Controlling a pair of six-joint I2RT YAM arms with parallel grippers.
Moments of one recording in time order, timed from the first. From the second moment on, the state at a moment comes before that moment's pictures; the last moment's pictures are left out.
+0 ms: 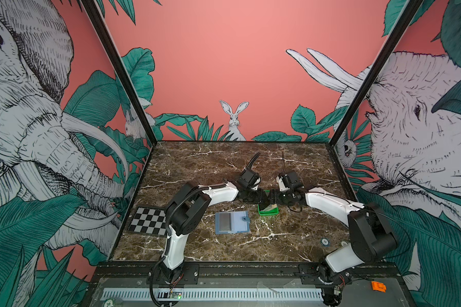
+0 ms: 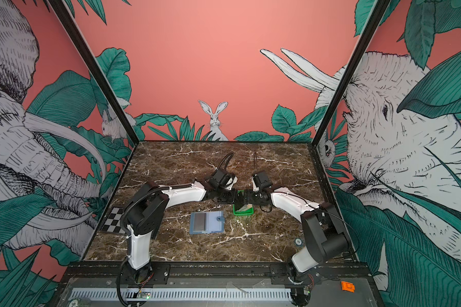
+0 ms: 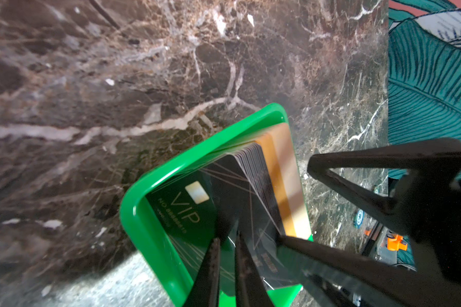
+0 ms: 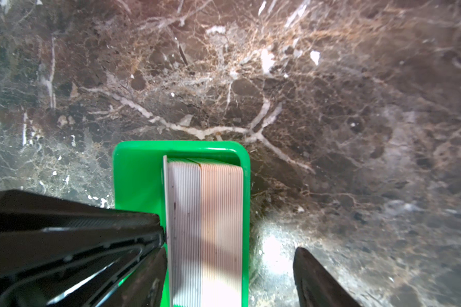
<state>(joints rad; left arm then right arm) -0.82 1.99 1.29 -0.23 0.37 -0.64 0.44 1.52 0.88 -0.43 -0.15 0.43</state>
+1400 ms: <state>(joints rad) -0.82 1.96 1.28 -0.25 0.33 -0.65 0.48 1.55 0.83 -0.40 -0.18 0.45</state>
